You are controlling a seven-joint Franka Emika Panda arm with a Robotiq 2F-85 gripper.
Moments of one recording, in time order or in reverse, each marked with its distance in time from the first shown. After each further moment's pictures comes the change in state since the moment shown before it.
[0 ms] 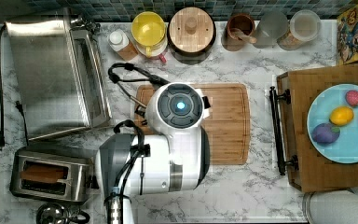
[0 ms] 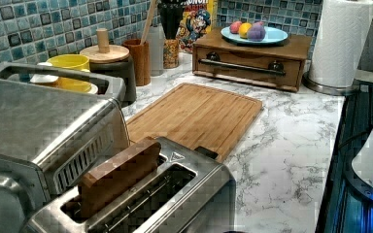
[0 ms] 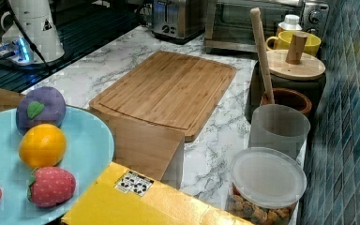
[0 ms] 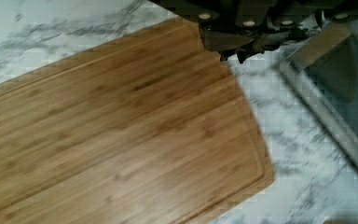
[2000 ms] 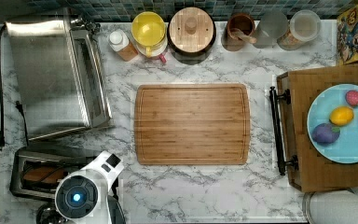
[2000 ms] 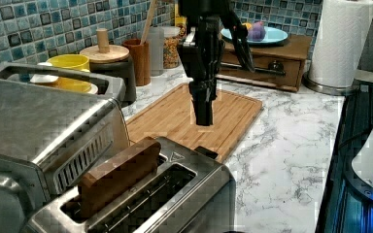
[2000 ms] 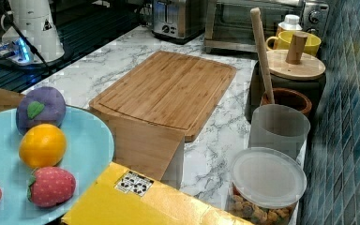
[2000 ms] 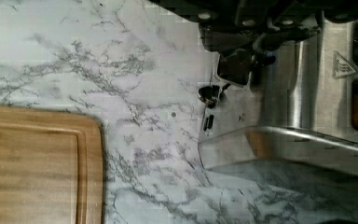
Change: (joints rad) arm 0.197 -0.203 0.280 -0.387 0.193 0.200 -0.225
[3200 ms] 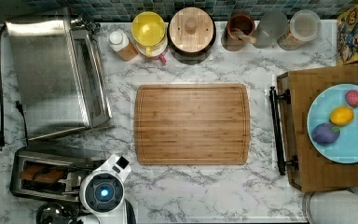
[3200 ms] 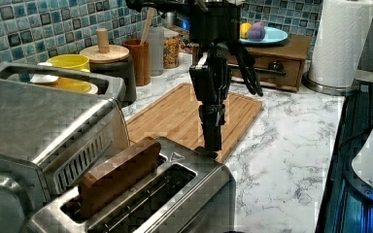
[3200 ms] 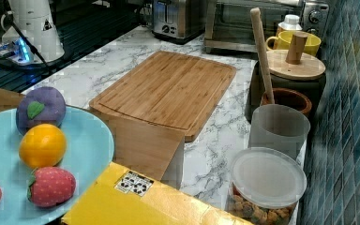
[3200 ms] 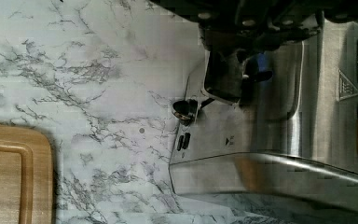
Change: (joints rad) arm -0.007 0.001 0.010 -0.100 0.217 0.083 -0.191
